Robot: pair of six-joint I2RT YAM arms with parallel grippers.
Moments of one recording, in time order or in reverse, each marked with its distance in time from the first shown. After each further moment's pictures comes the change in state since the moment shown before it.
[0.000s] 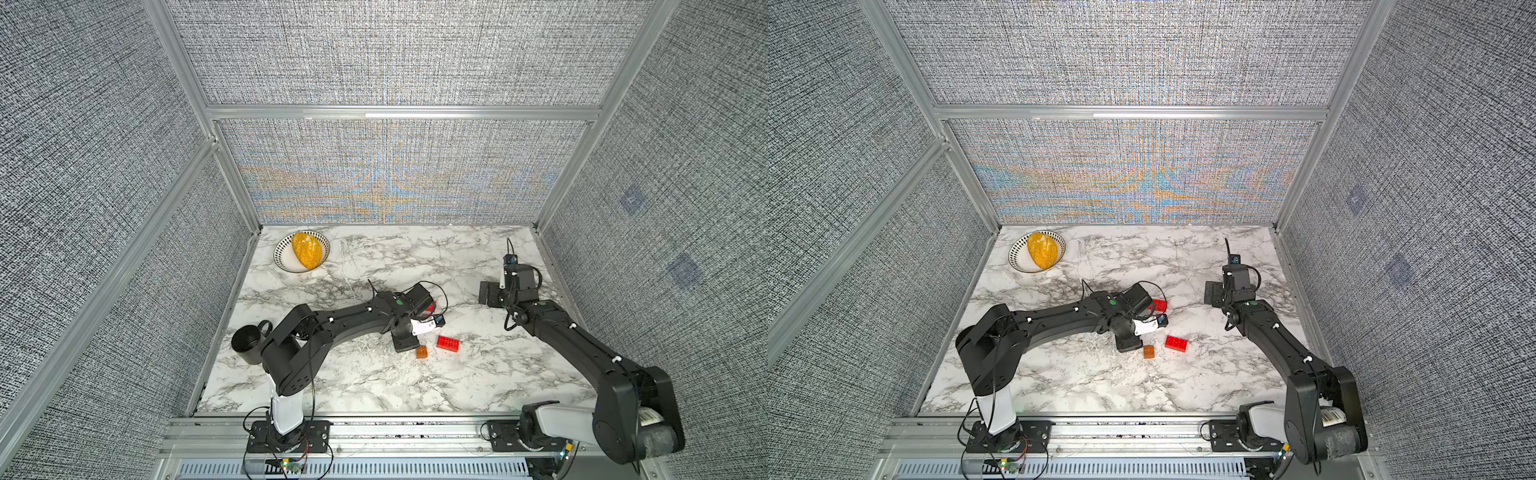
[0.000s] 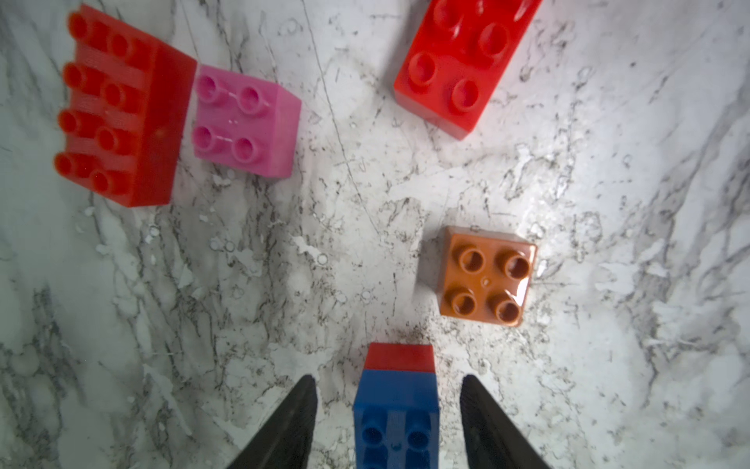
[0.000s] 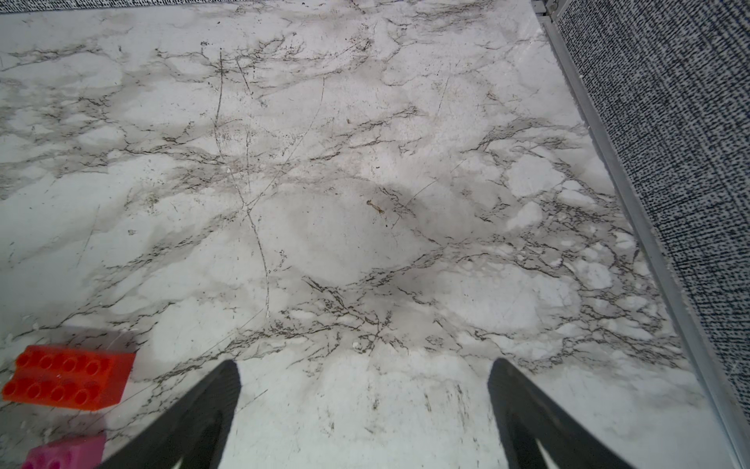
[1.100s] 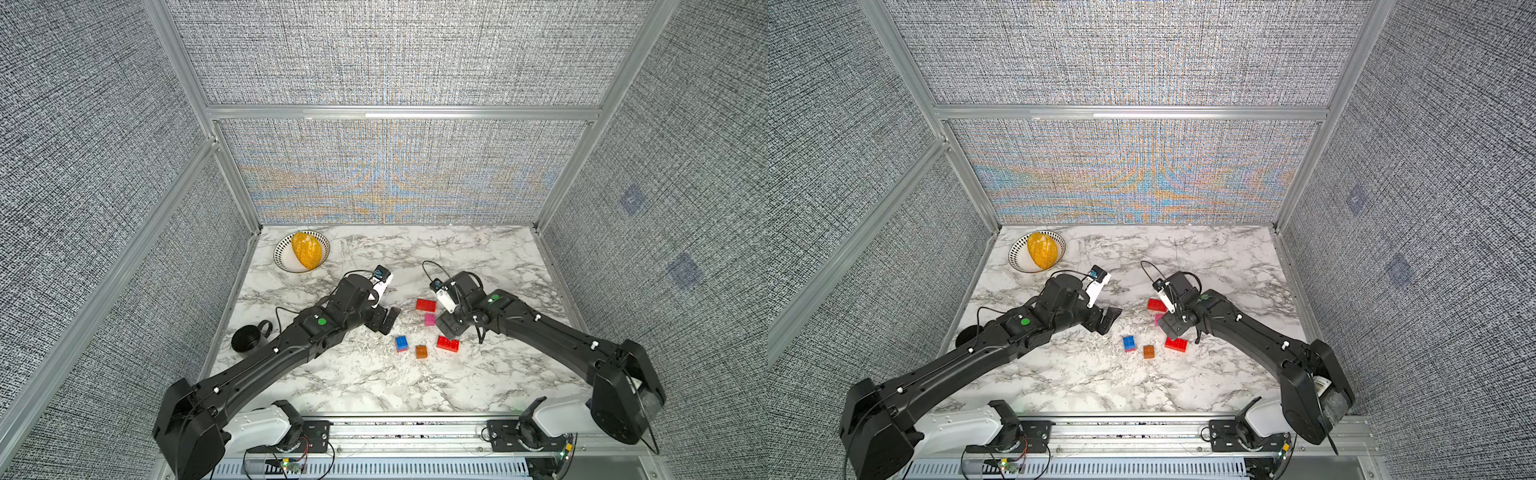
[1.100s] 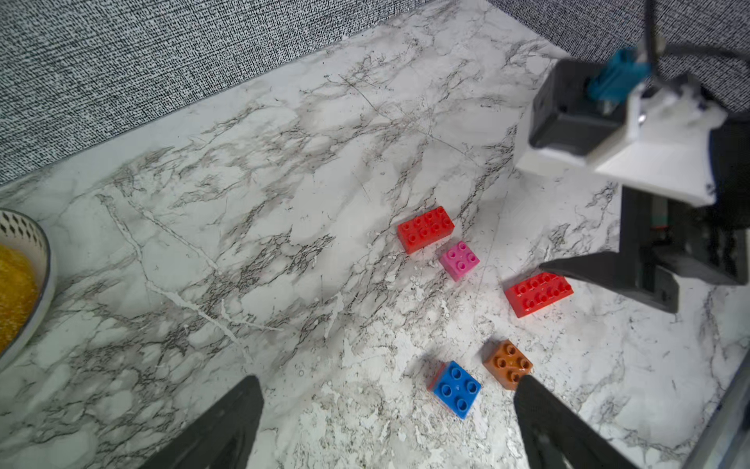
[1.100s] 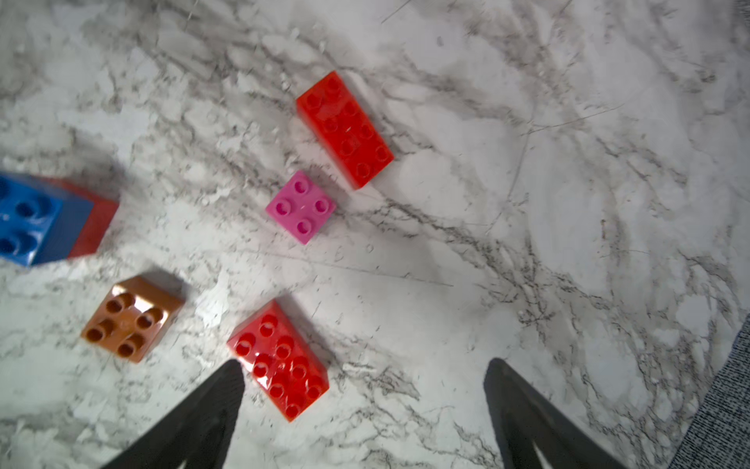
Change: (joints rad) left arm 0.172 -0.695 -0.392 0.353 -0.062 -0.565; right arm 0.482 0.126 0.216 -0.468 -0.030 -0.340
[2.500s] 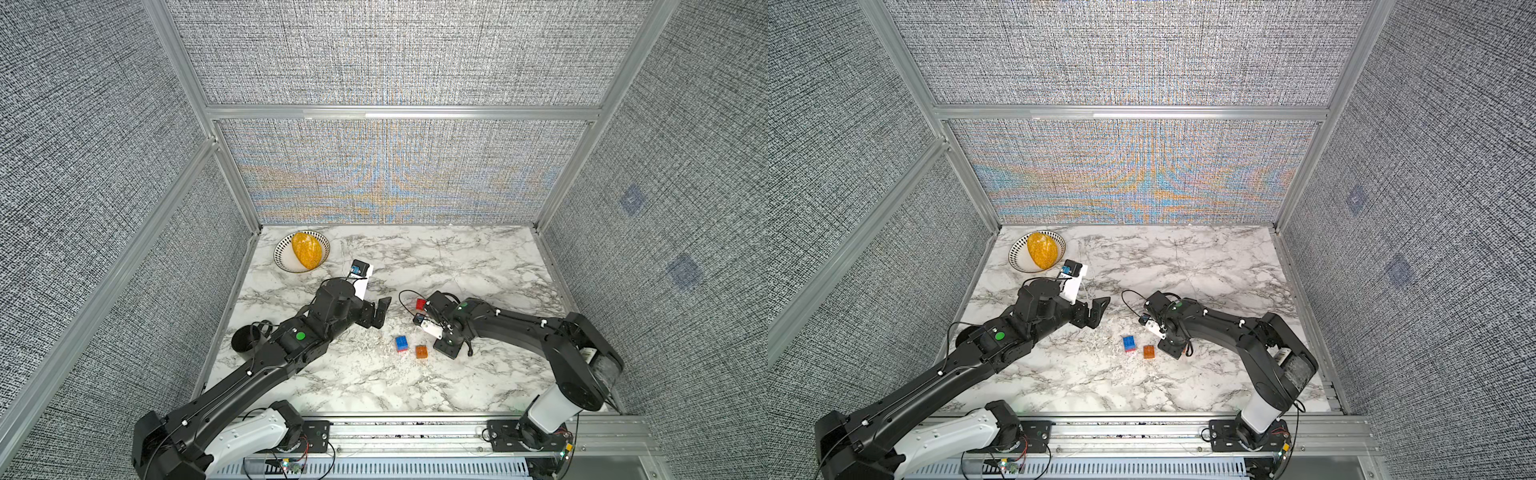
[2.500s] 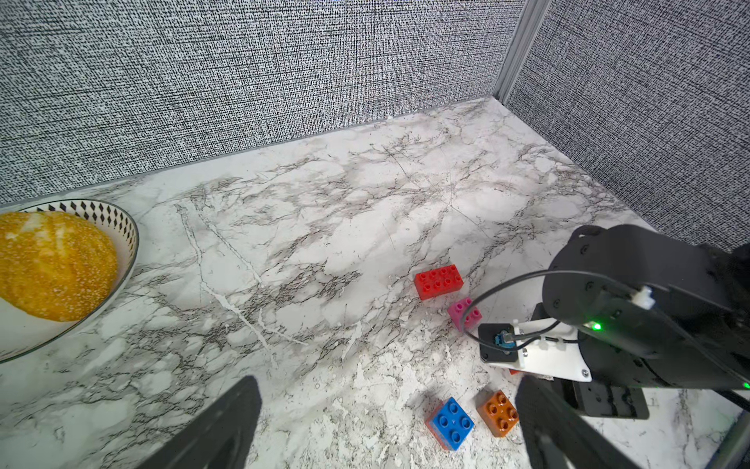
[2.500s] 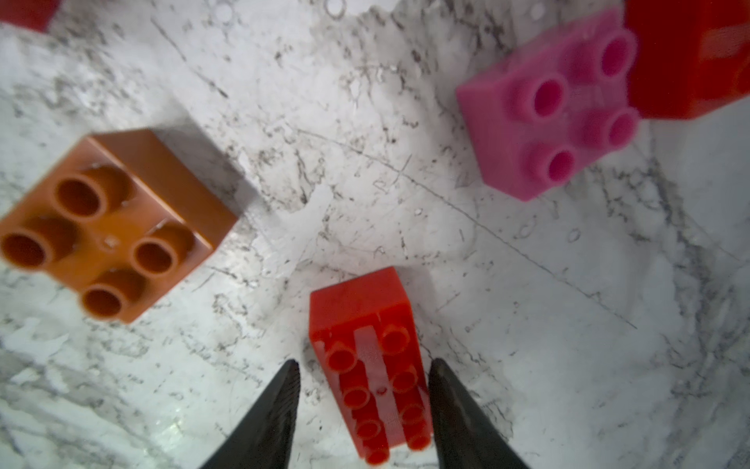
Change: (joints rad) left arm 0.003 -0.146 -0.026 0.028 -0.107 -0.111; right arm 0.085 0.234 -0.022 -0.055 -0.039 -0.148
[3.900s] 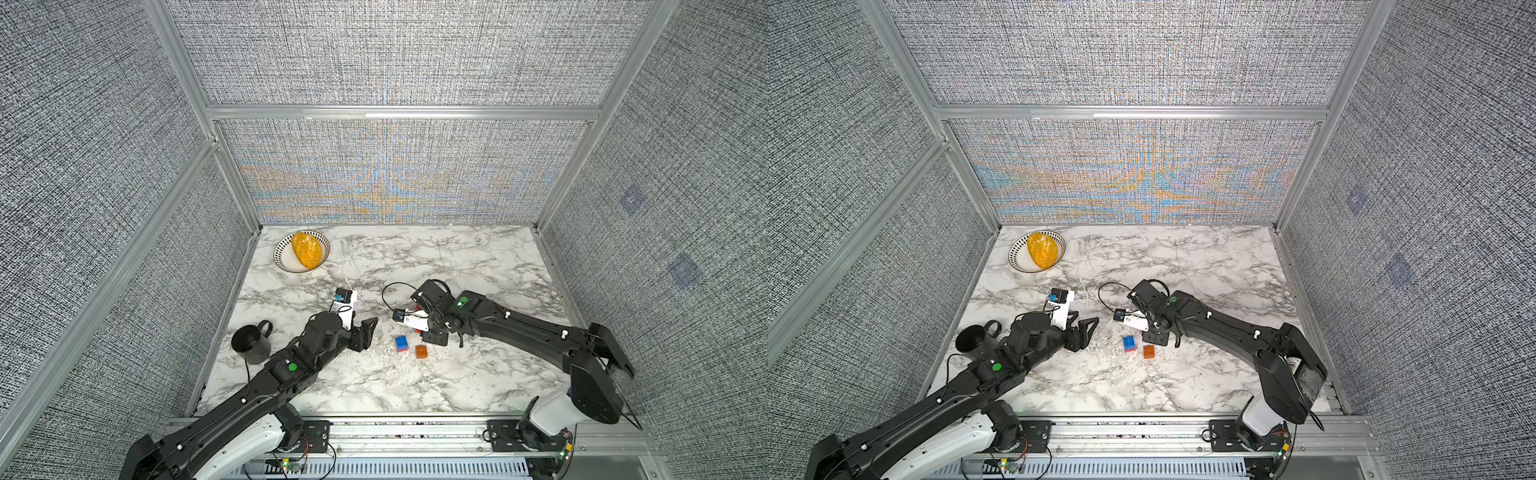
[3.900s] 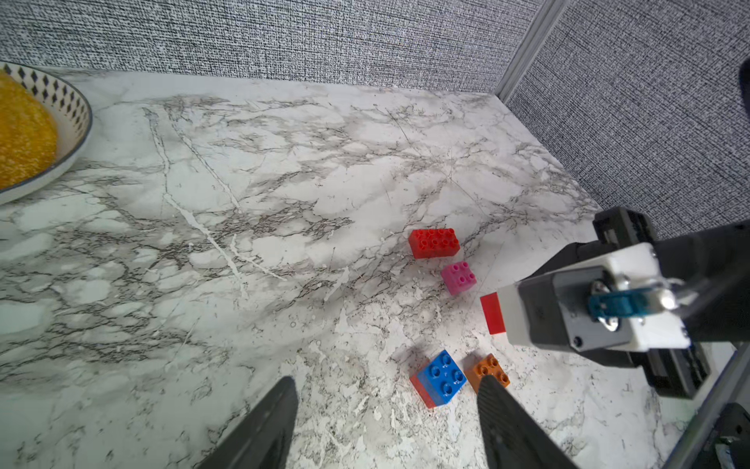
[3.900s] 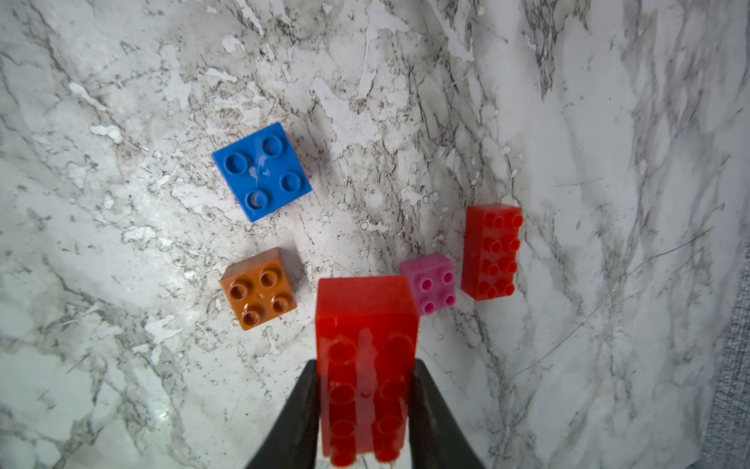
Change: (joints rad) left arm 0.000 -0.214 -0.365 0.183 0.016 -0.184; right arm 0.111 -0.068 0.190 -0.013 0.003 -0.305
